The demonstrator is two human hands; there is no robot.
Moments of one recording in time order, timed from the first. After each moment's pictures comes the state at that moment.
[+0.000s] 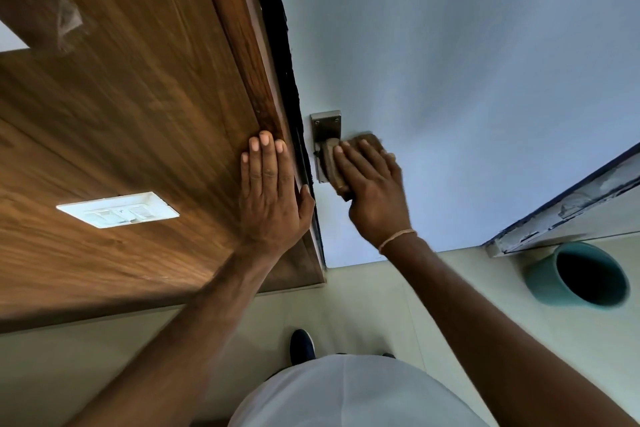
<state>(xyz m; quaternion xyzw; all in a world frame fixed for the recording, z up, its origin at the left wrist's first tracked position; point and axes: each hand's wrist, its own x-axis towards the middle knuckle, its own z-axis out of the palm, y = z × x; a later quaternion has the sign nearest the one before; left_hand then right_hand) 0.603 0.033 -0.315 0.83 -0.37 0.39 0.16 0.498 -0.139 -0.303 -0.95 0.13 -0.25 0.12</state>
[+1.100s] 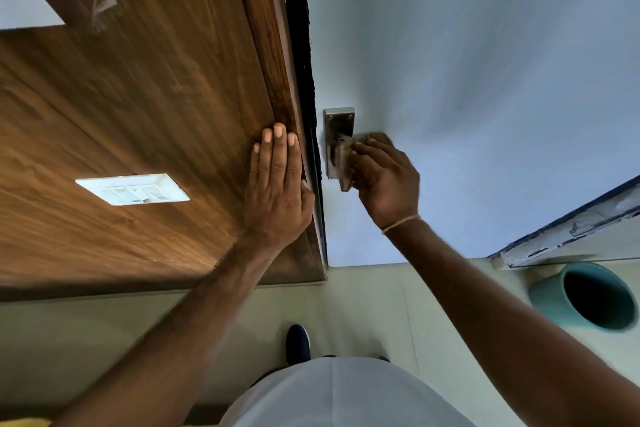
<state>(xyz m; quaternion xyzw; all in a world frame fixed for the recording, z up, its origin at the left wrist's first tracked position) 0.597 0.041 -0.310 0.83 -0.38 0.38 0.15 0.515 -0.160 -0.306 -0.91 0.09 -0.38 0.12</state>
